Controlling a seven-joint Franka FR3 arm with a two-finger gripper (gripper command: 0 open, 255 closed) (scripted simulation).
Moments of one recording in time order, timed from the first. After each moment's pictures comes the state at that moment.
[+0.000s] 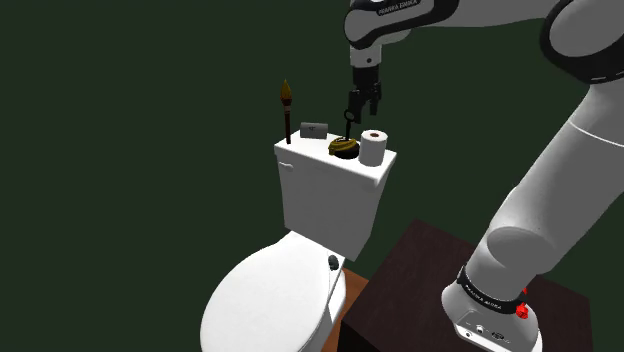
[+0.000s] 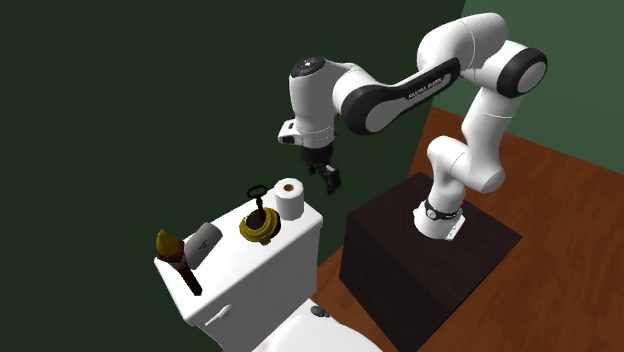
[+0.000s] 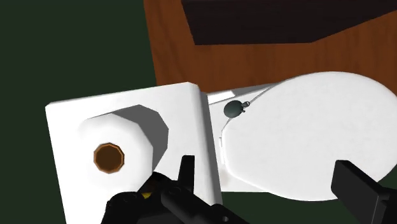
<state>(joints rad) -0.12 -0.10 -0.18 -1.90 -0.07 1.68 -0.24</state>
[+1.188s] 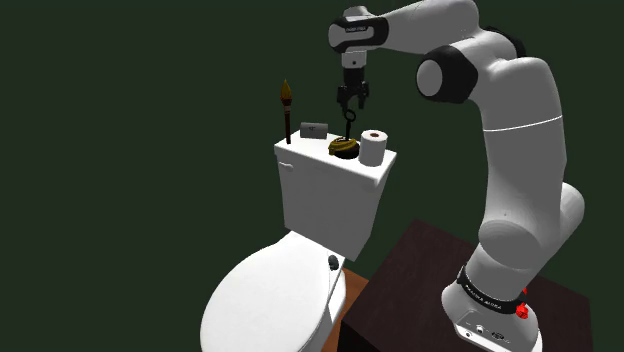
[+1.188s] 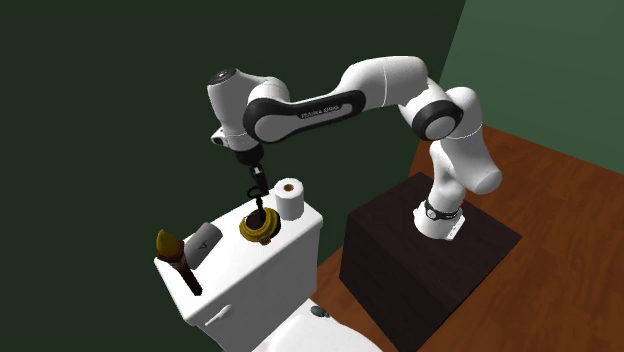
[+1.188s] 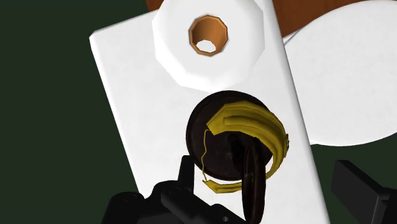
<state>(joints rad) -0.27 0.51 -0.26 -1.20 0.10 1.57 -0.31</state>
